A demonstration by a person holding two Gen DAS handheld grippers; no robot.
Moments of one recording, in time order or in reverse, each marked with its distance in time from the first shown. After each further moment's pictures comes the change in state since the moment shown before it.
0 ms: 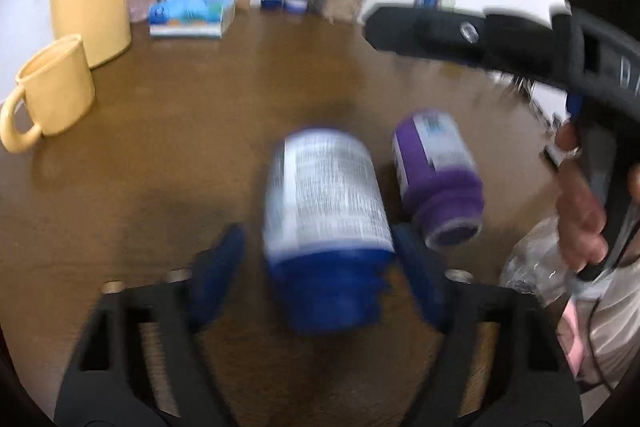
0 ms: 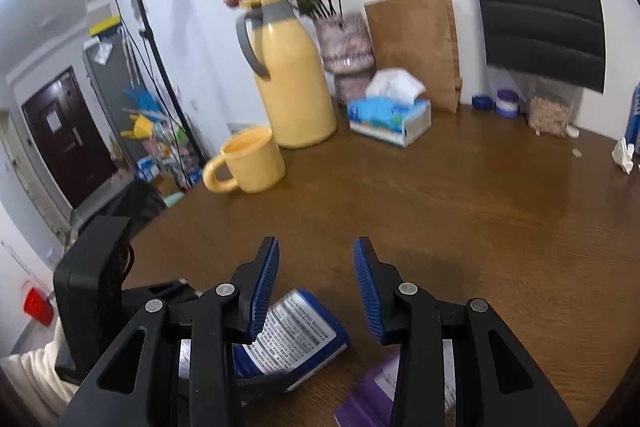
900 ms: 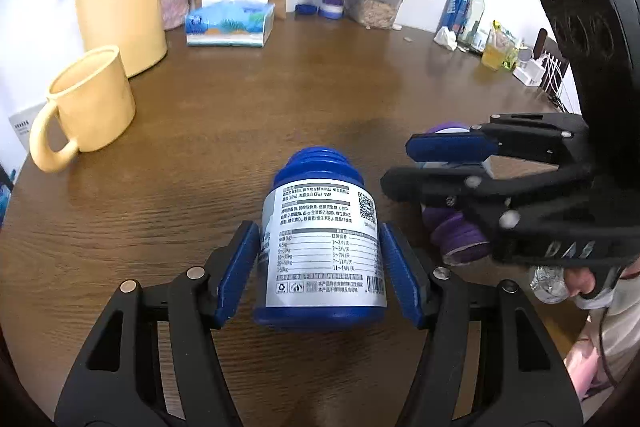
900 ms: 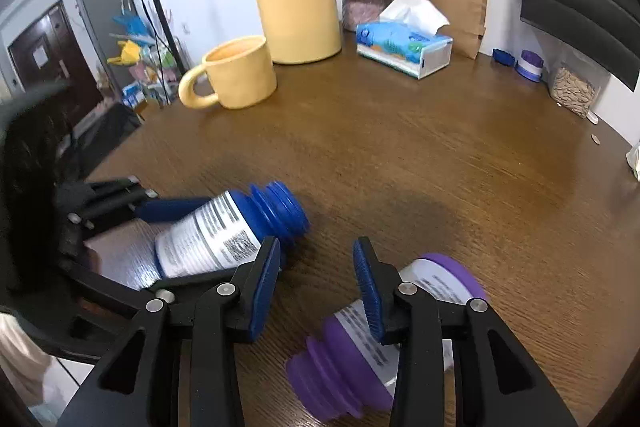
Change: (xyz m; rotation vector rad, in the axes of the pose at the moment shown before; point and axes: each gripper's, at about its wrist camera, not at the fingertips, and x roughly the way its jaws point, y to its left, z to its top) left arm -0.015 0.029 0.018 -0.003 -0.029 0.093; right arm 0.050 0.007 -0.013 -0.091 0.205 -0.030
